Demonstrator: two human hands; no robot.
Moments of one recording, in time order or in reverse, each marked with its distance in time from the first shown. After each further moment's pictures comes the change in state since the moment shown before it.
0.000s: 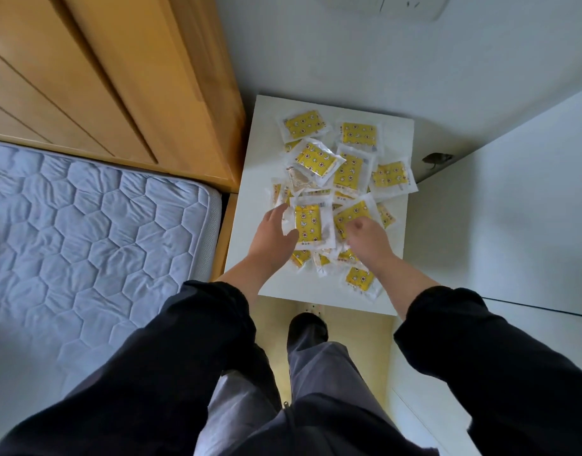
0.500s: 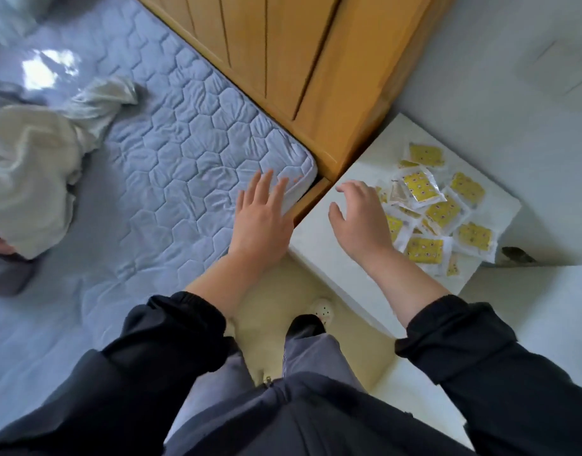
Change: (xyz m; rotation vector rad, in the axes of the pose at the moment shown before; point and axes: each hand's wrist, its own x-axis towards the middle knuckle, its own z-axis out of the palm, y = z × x) left_hand -0.169 -0.077 -0.076 0.324 0.619 -0.058; right_hand -0.120 -0.096 0.086 -0.562 -0.092 -1.009
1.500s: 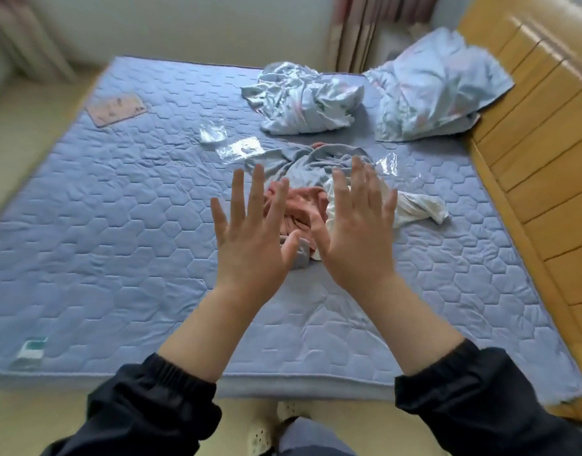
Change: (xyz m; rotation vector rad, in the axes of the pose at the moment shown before) left_hand -0.395 -0.457 -0.288 0.305 0.654 -0.722; right_hand -0.173 -0.636 0.255 -0.206 0.107 -1.034
